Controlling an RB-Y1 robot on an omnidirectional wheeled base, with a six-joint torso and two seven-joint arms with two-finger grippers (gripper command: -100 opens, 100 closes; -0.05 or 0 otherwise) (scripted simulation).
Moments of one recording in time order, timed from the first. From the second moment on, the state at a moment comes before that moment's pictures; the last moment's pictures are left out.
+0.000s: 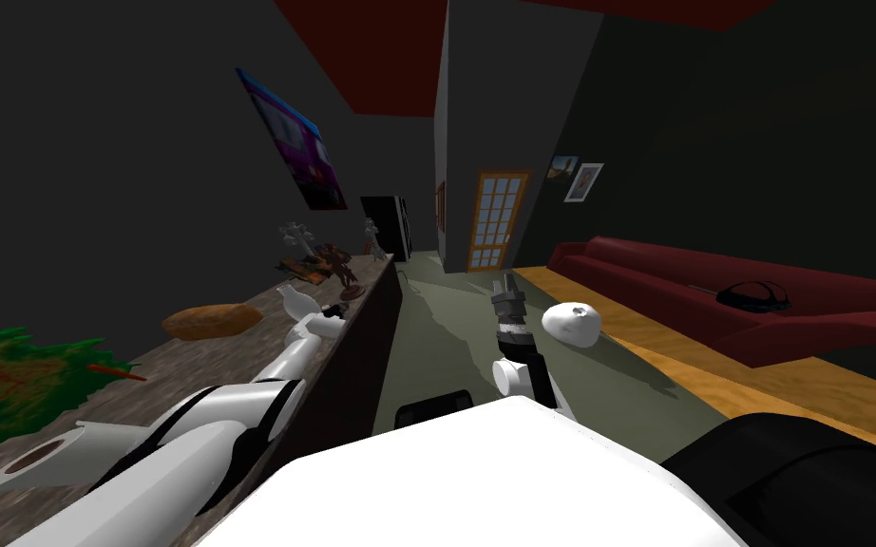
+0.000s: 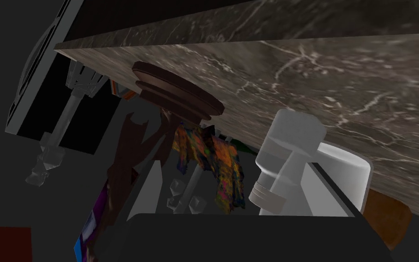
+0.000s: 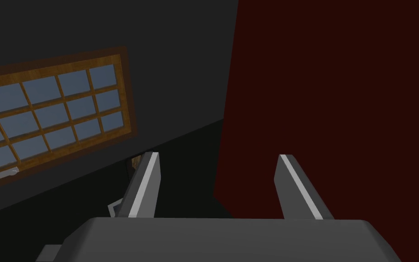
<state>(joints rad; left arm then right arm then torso) -0.67 0.52 -0.06 -0.64 -0.17 0.38 -0.29 0.49 0.04 0.04 -2.23 -0.09 -0.46 0.08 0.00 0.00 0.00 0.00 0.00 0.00</state>
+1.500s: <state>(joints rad) -0.87 0.55 -0.06 -0.33 -0.18 0.53 -0.40 0.49 0.04 0.04 -2.23 -0.09 -0.46 0.08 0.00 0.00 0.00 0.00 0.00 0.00</state>
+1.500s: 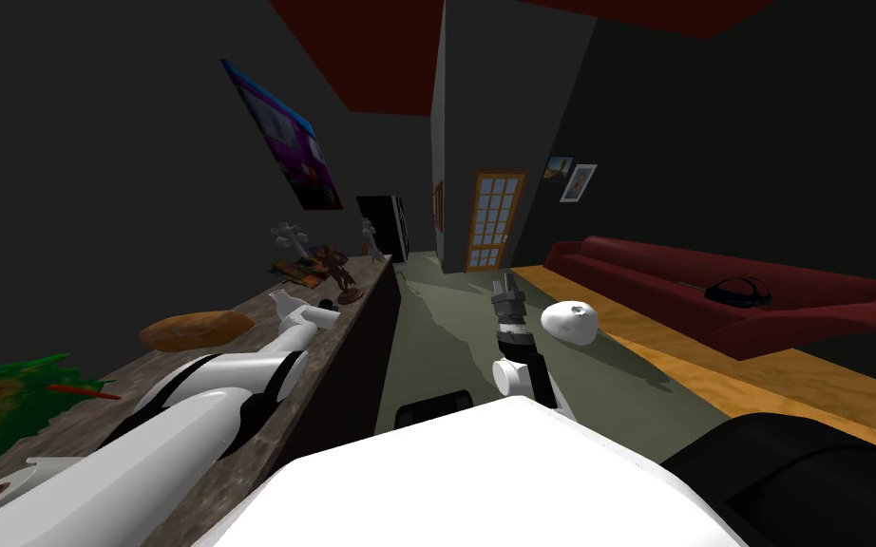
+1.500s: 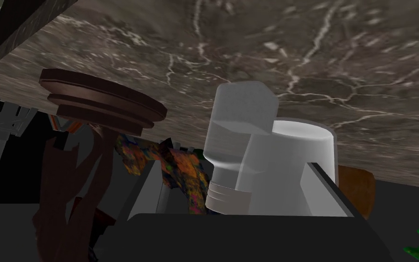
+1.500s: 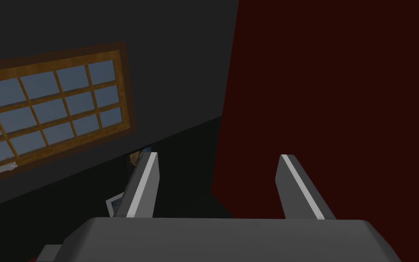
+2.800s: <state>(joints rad) -0.87 0.55 -0.06 -0.31 -0.18 0.52 -0.39 0.49 0.04 0.04 -2.23 -0.09 -0.46 0.08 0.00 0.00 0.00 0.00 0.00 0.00</state>
